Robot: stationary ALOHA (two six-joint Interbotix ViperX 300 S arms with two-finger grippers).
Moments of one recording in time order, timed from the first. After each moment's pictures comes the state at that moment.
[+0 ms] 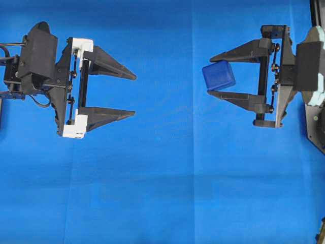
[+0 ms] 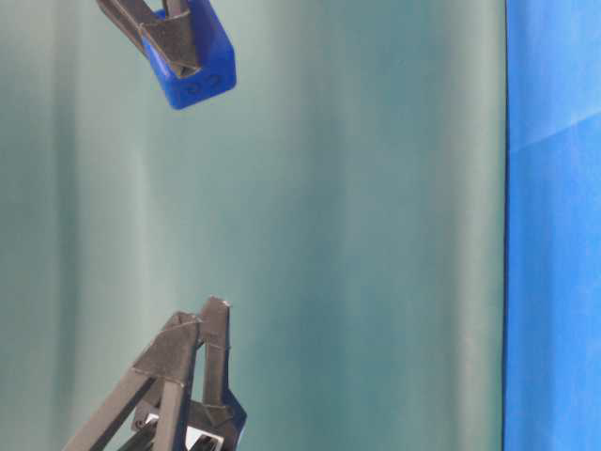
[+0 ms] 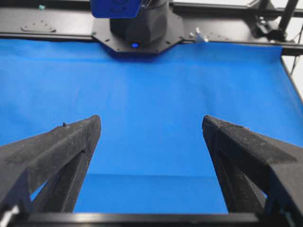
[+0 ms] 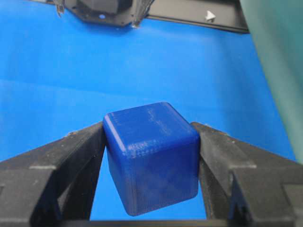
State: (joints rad) left arm -0.03 -0.40 0.77 0.01 -0.22 -0.05; right arm 0.07 -0.61 0.77 -1.07 0.23 1.08
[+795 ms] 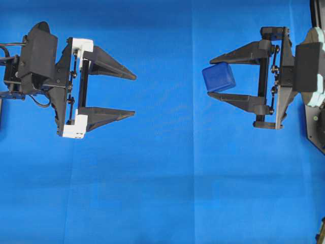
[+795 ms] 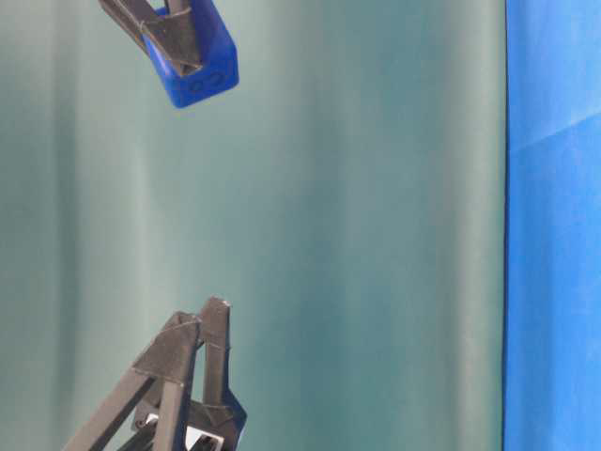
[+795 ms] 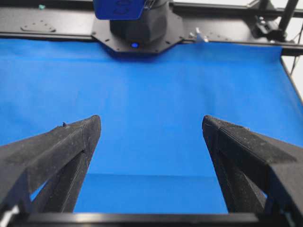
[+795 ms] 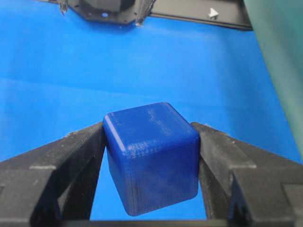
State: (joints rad) left arm -0.03 -0.40 0.77 0.01 -0.22 -0.06; right arm 0.08 -0.61 0.77 -1.05 0.24 1.08
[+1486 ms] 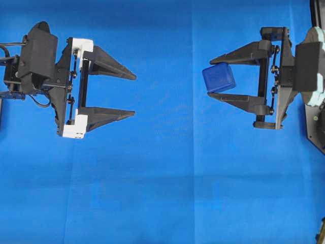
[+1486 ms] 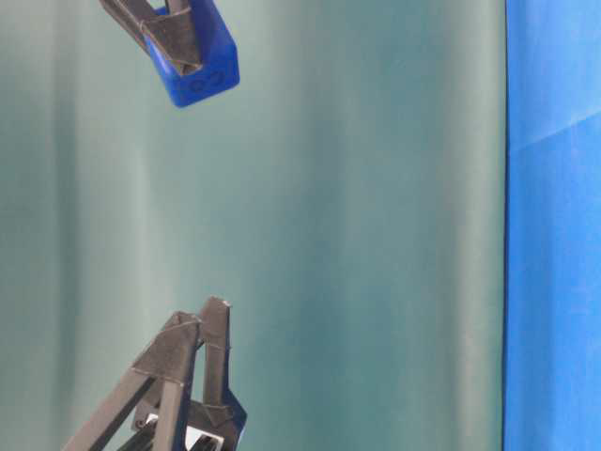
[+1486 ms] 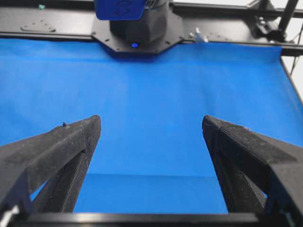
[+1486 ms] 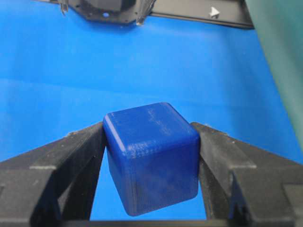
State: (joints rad) left arm -0.03 -0.40 0.77 0.01 -0.22 -0.06; right arm 0.08 -0.60 0.77 -1.04 0.24 1.08
